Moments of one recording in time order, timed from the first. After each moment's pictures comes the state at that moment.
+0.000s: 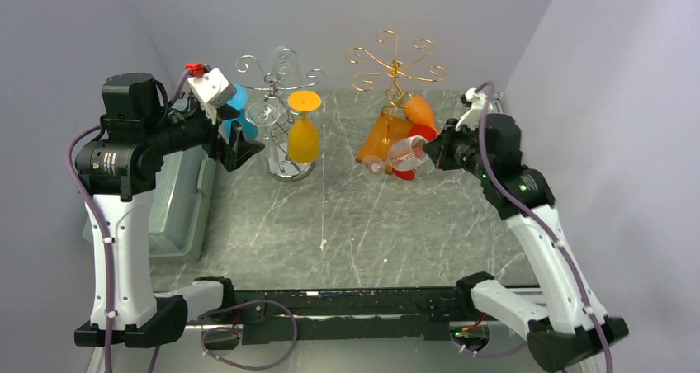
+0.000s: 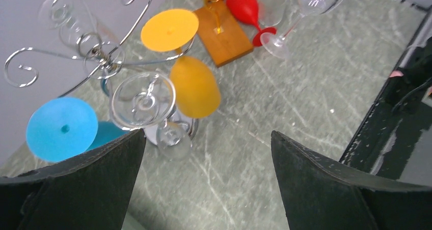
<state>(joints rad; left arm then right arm) -0.04 1.18 1.86 -1.16 0.74 0.45 0.31 1.01 1.21 -0.67 -0.10 0.31</state>
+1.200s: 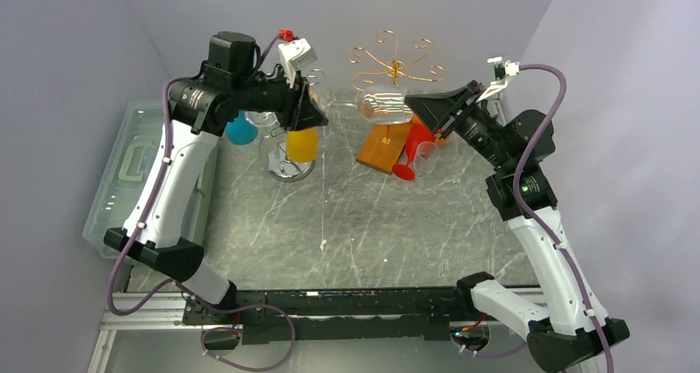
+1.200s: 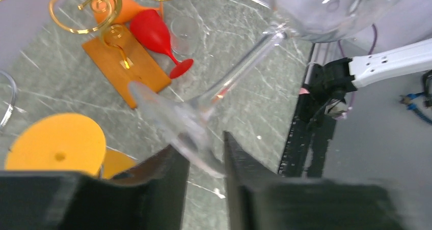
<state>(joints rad) -0.43 1.55 2.07 -1.02 0.76 0.16 0.31 0.97 1.25 0.03 -0.50 0.61</state>
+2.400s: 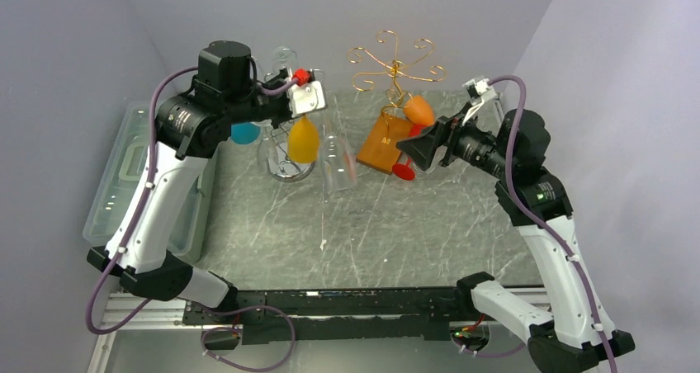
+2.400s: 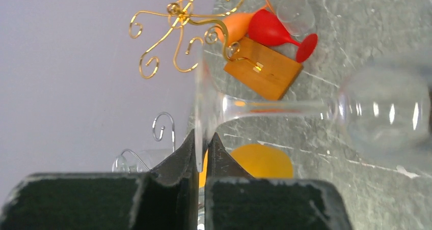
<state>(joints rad) -0.54 1.46 2.06 -0.94 0.45 0.82 0.31 0.94 1.30 -0.49 -0.55 0.34</state>
